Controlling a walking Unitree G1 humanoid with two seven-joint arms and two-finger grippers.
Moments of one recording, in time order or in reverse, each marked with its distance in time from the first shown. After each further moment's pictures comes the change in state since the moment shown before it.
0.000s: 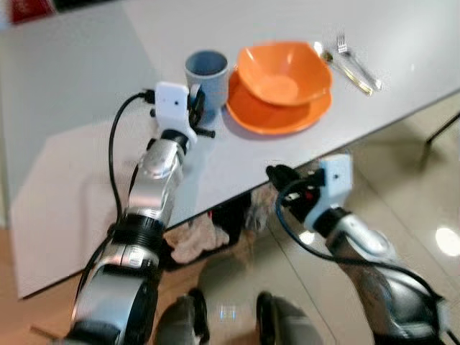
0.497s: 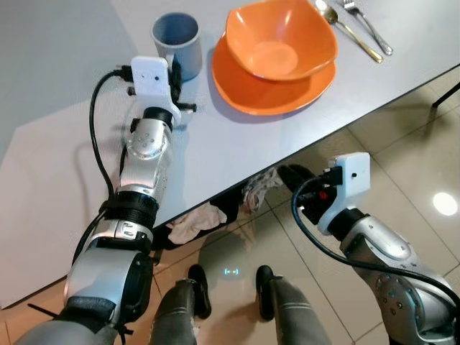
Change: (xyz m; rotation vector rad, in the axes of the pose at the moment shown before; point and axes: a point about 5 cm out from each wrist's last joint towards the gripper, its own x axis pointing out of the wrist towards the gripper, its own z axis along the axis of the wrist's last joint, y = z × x) left arm 0.012 0.023 0.014 0.068 -0.076 0.157; right arm -0.013 -0.007 0.011 0.008 0.028 -0.065
